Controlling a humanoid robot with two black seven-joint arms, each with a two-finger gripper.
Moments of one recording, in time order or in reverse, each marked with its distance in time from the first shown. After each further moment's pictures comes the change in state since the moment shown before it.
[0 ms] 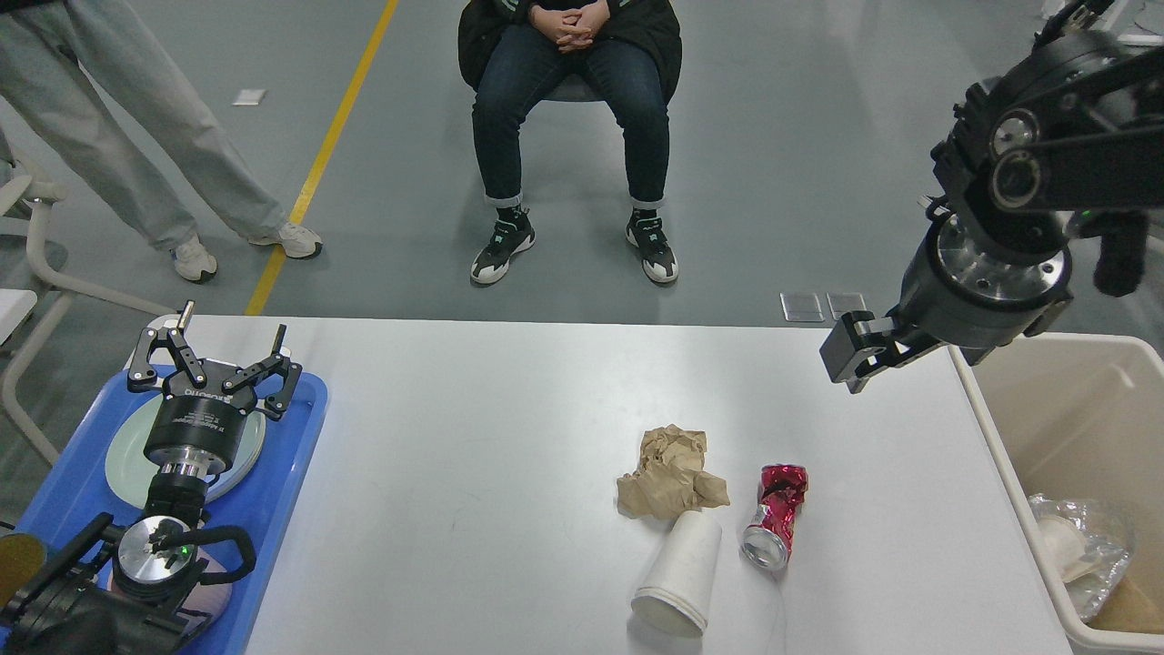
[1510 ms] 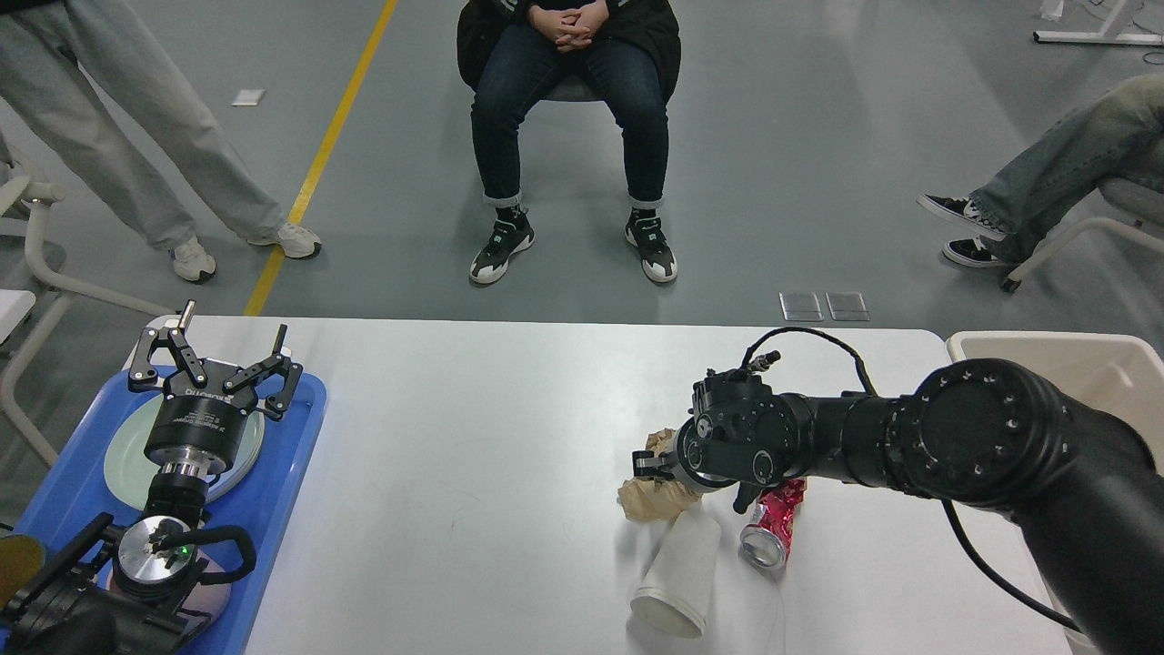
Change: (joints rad) left arm 0.000 0.000 0.000 0.000 0.000 0.000 0.003; right arm -1.181 0.445 0.349 -0.954 -0.155 -0.399 -0.002
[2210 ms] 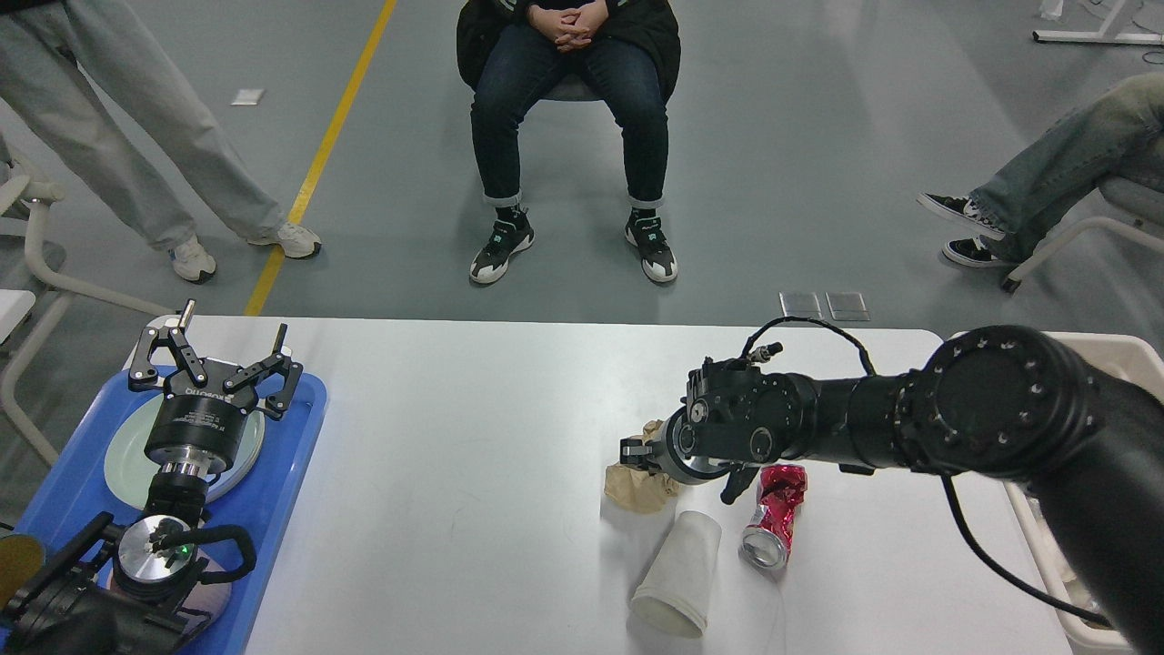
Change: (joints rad) left arm -0.001 0.000 0.000 0.000 0.000 0.000 0.000; right arm 0.107 -0.033 0.013 0.133 0.130 -0.060 0.001
